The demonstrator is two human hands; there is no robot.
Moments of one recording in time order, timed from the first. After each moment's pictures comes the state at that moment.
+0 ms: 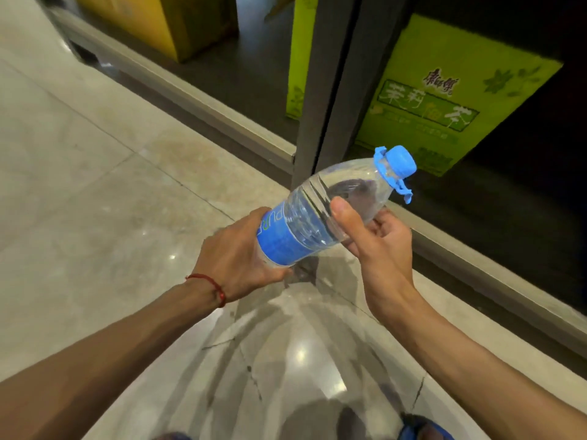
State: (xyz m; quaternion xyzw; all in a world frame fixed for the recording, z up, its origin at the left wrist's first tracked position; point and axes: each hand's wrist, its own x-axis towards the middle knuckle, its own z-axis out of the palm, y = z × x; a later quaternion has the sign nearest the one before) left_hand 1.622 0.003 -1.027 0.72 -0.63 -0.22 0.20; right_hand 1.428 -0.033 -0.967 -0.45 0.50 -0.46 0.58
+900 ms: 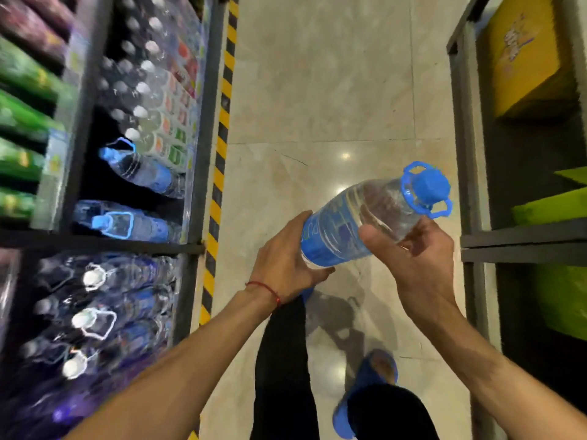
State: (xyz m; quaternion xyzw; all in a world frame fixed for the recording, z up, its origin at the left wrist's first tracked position) left_hand 1.615 0.275 -0.626 0.90 -0.11 -0.24 0.34; right_hand 1.552 0.091 -0.578 -0.63 0.26 -0.05 0.73
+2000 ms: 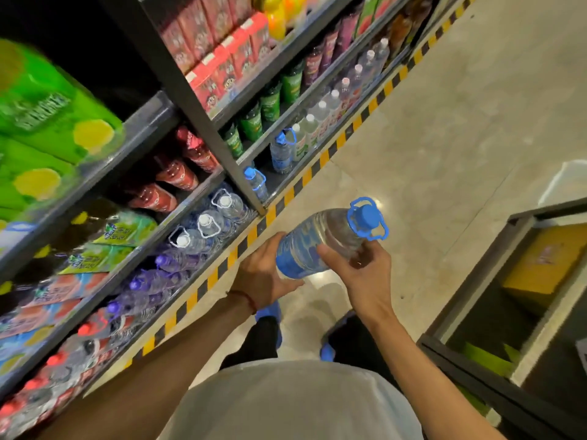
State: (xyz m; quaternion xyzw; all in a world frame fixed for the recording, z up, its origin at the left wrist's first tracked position) left_hand 1.529 0.464 -0.394 0.88 0.19 -0.10 0.42; right_hand 1.607 0.283 -0.324 -0.73 0.05 0.20 0.66
